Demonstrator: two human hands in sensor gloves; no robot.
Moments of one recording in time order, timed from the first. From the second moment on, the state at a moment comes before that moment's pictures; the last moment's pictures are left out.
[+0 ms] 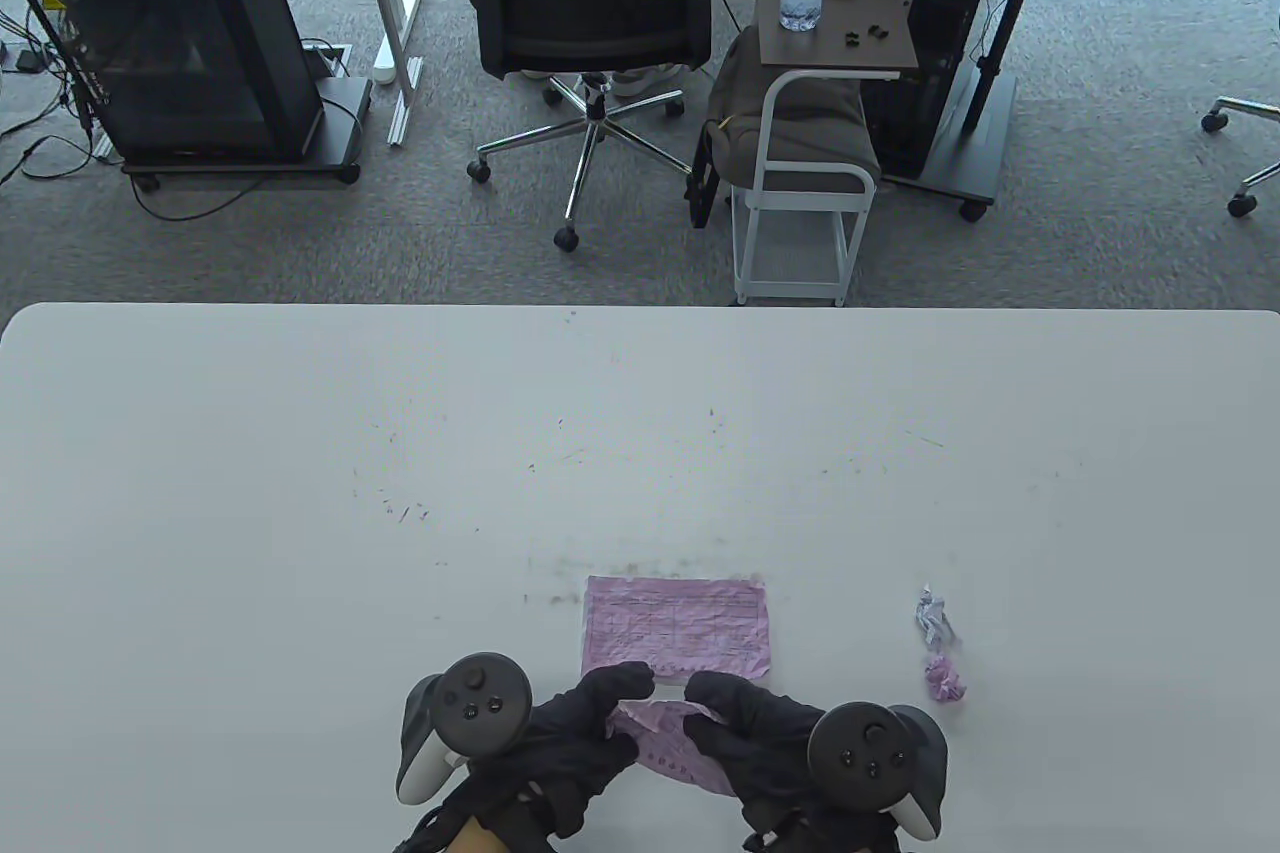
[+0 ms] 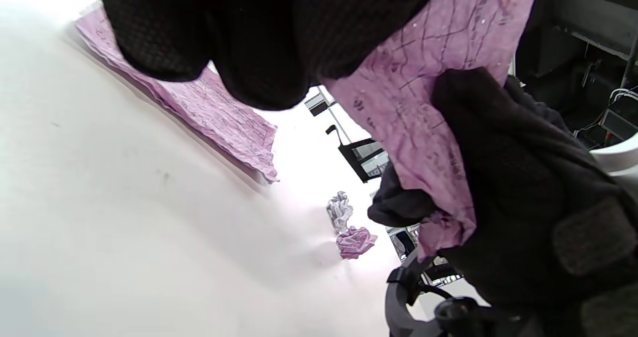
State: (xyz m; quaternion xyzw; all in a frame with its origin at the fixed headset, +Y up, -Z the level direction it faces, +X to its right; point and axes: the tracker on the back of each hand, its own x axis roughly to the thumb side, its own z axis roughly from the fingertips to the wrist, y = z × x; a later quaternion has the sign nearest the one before) left_hand -0.135 -0.724 -0.219 -0.17 -0.23 0.46 0.84; right_hand 0.114 -0.705 -0.202 0.20 -0.05 0.88 0.43
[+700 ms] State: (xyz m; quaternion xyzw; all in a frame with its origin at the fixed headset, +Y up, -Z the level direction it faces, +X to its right) left_hand -0.126 -0.699 -0.207 -0.07 -0.35 0.31 0.88; right_hand 0.098 -0.718 -0.205 0.23 0.03 0.88 0.42
